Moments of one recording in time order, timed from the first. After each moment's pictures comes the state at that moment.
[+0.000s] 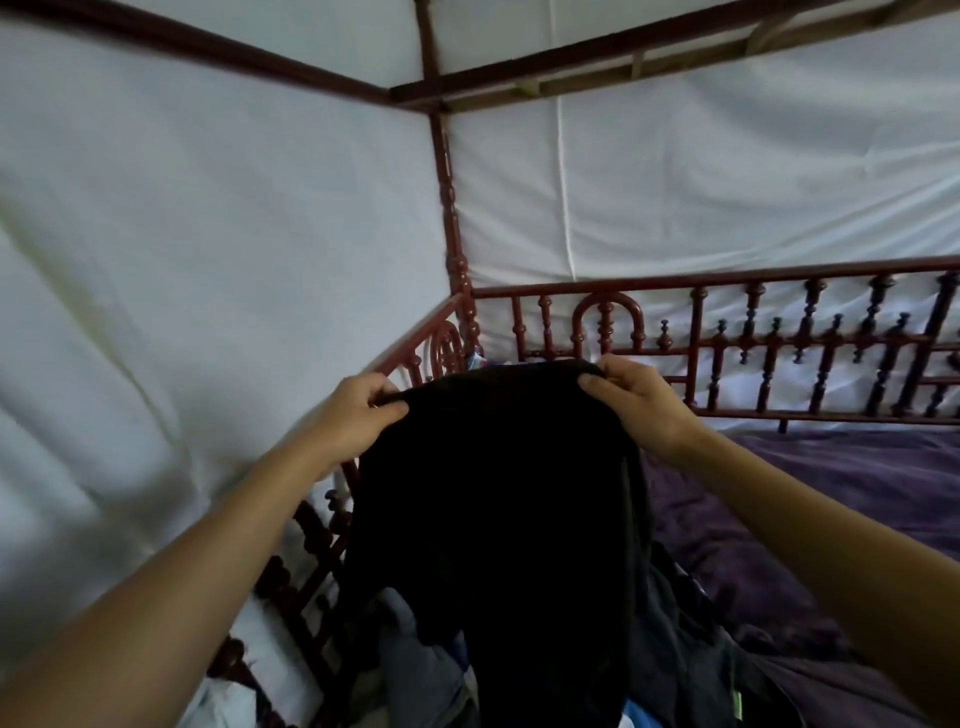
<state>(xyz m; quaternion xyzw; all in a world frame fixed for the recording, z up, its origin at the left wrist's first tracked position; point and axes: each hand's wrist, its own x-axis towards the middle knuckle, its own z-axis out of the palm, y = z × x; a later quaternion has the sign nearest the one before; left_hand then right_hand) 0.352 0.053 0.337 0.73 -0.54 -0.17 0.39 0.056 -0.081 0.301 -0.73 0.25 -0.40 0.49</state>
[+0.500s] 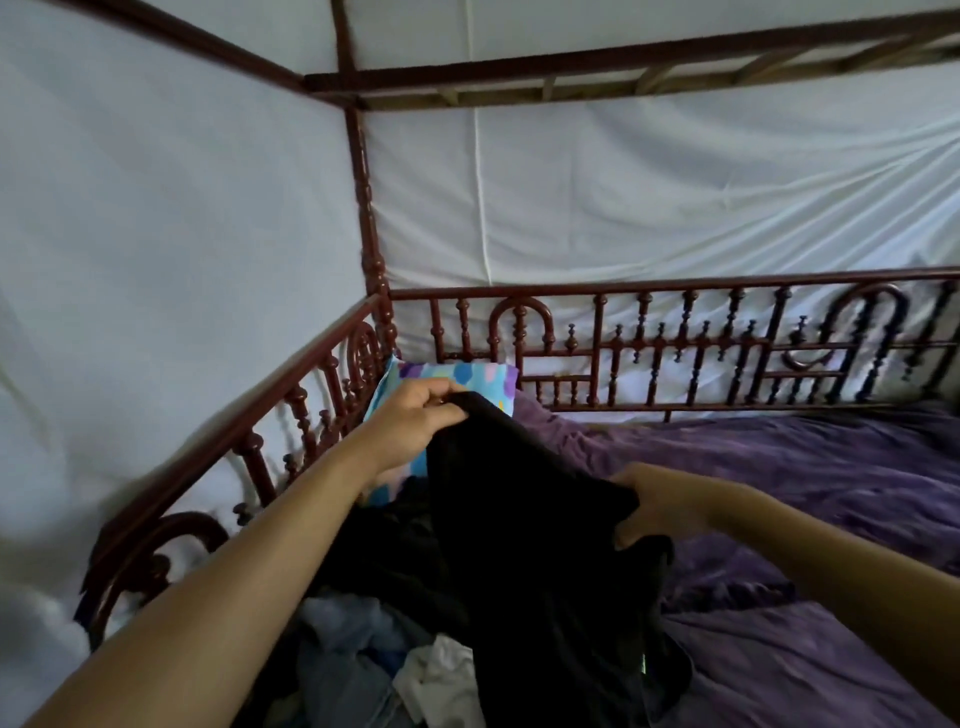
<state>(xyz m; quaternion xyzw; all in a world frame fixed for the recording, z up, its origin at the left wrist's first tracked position) 0.258 0.026 0.321 0.53 -0.60 -0.39 0.45 -0.040 -0.038 0.262 -0.86 0.41 0.03 0.30</state>
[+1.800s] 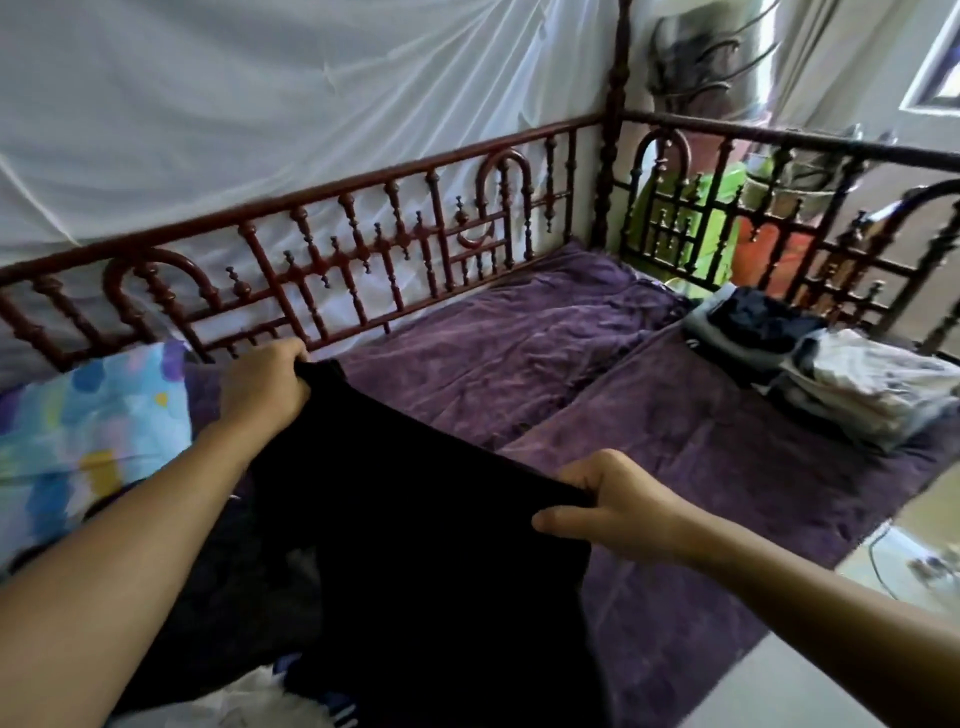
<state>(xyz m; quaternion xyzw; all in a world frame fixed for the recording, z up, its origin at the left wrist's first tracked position) -0.086 -0.123 0.226 0.60 -0.77 0.02 0.22 -0.388 0.110 0.194 -0.68 0.55 -0.31 0.38</state>
